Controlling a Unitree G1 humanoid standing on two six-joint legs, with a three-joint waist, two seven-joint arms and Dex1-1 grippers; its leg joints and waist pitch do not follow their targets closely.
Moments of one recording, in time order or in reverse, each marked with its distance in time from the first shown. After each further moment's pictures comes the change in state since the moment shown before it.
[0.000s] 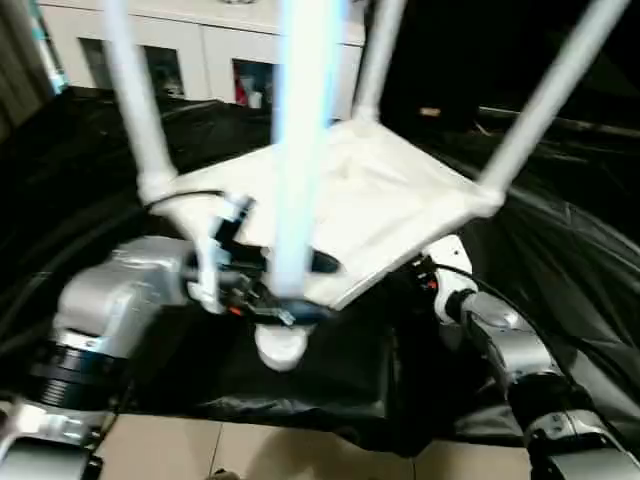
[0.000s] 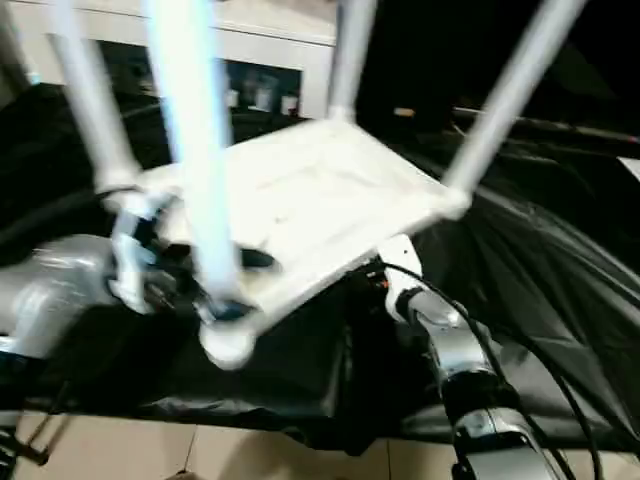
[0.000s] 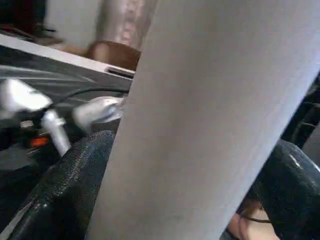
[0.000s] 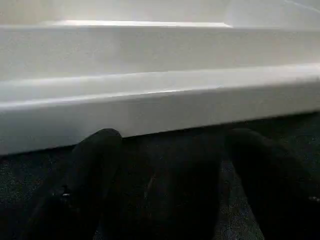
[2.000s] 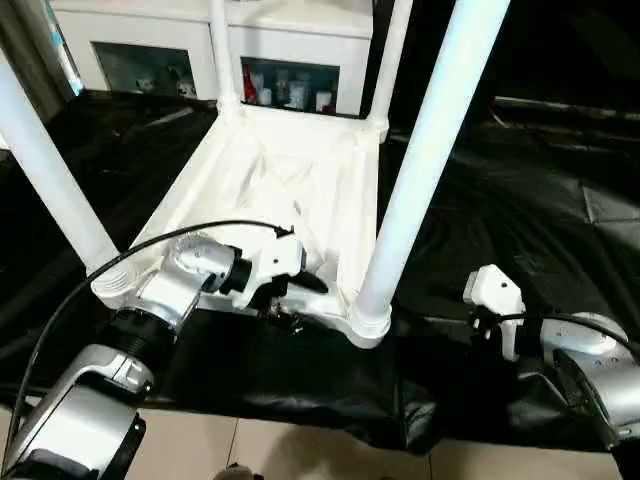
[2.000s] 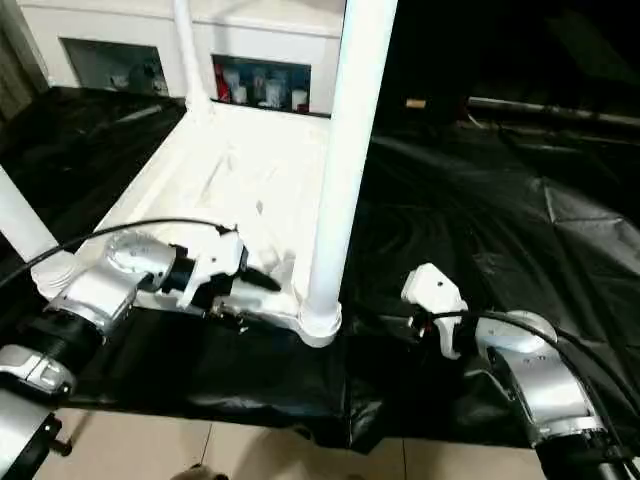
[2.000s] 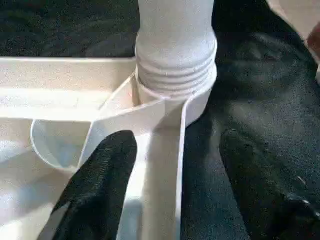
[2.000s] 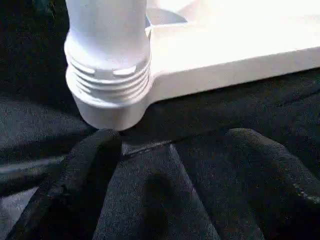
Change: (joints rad) left arm -0.205 -0.055 -0.214 0.676 0.578 -0.756 0.041; right arm 0.332 -0.358 0.032 -0.624 0.116 0.074 0.533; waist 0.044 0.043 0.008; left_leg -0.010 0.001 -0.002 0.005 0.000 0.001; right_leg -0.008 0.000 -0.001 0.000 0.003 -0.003
